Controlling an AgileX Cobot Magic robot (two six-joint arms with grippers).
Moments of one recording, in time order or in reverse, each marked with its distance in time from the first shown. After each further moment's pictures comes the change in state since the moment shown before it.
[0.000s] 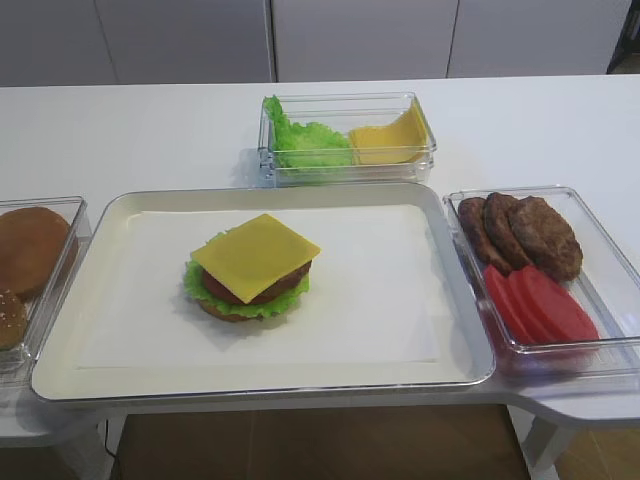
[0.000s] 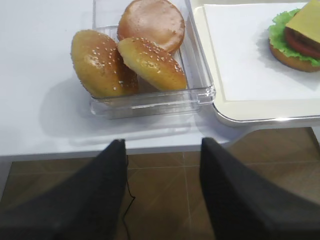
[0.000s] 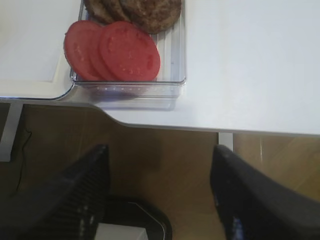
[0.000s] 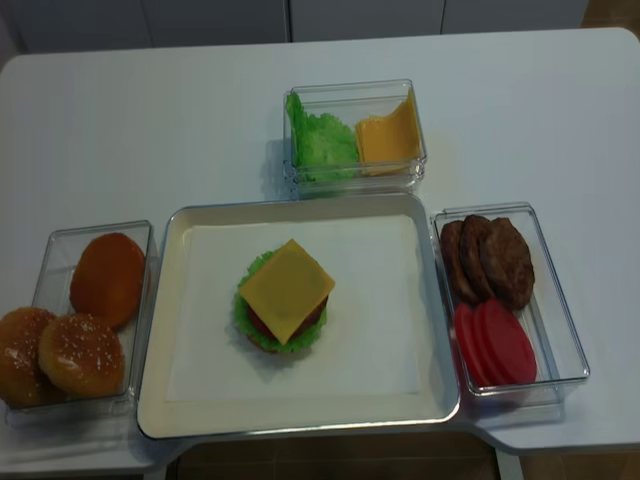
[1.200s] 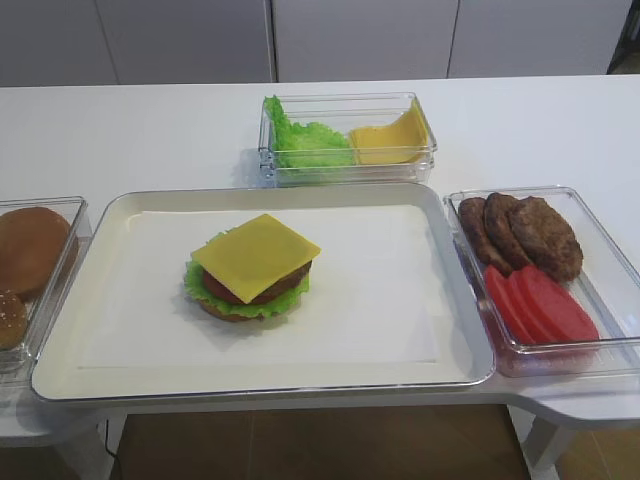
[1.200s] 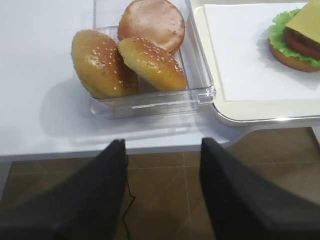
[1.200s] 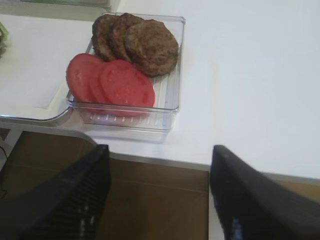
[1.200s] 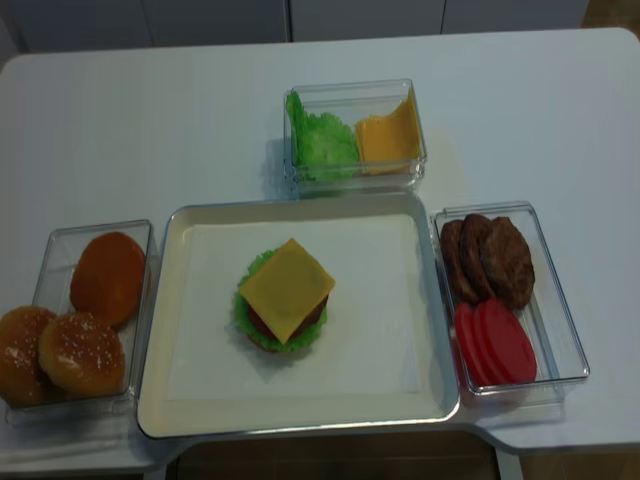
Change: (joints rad) left arm 0.000 0.000 0.000 0.000 0.000 0.000; right arm 0.000 -0.448 0.252 -0.011 -0.144 -0.084
